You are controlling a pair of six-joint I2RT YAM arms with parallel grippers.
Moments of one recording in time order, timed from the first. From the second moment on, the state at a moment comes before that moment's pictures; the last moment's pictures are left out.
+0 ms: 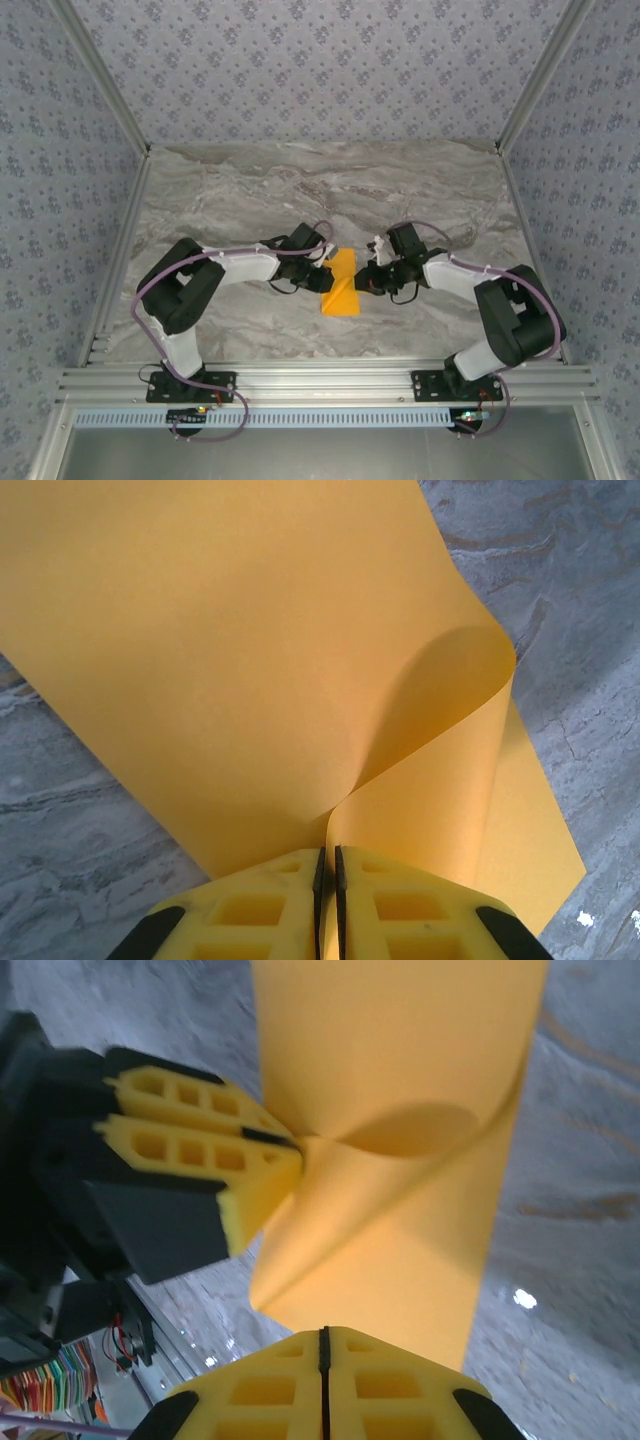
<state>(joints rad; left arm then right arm) -0.79 1.82 0.99 -0.24 0.34 -0.37 0.44 1.51 0.68 -0.23 -0.71 0.55</state>
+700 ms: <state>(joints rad) -0.79 1.82 0.99 -0.24 0.34 -0.37 0.52 1.71 0.79 -0.15 -0.65 0.60</state>
